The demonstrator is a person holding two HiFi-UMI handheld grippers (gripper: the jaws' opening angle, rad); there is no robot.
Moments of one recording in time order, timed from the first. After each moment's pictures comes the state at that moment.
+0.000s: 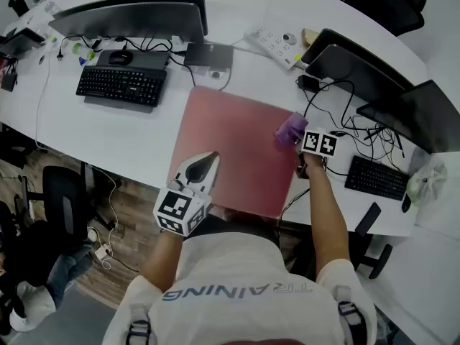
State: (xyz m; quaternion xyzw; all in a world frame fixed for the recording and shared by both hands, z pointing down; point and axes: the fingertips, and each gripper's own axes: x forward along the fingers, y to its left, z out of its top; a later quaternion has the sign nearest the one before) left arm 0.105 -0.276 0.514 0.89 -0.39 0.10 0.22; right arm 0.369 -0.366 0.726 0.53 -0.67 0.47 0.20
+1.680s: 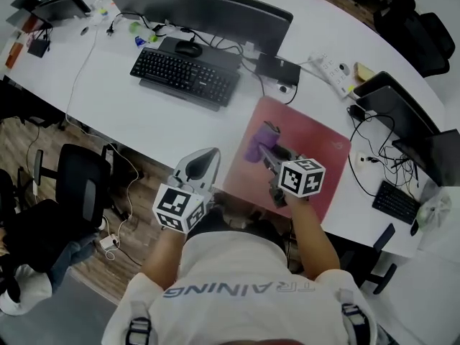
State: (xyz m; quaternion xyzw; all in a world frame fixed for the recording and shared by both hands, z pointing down) left arm -0.118 -0.278 0.483 0.85 -0.47 0.06 0.21; right arm 0.000 -0.323 0.578 0.37 -0.84 0.38 0.14
